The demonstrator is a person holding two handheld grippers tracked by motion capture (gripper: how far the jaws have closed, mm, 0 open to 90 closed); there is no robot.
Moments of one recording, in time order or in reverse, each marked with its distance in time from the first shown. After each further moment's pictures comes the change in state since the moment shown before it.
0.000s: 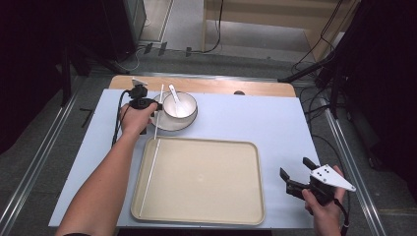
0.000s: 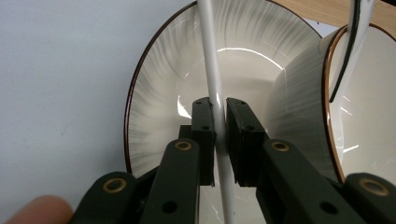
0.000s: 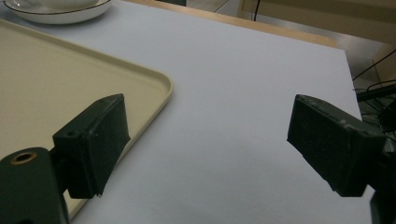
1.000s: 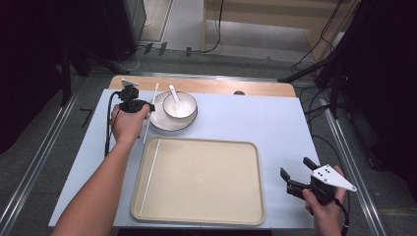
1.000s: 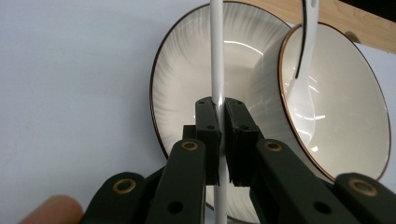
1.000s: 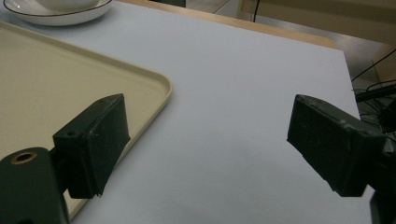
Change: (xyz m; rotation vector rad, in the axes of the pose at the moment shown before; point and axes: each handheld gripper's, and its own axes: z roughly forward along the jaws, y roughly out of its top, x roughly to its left) left arm -0.008 -0.018 -0.048 -0.048 0.038 -0.016; right arm -0.001 0.000 -0.001 -0.003 0.000 0.000
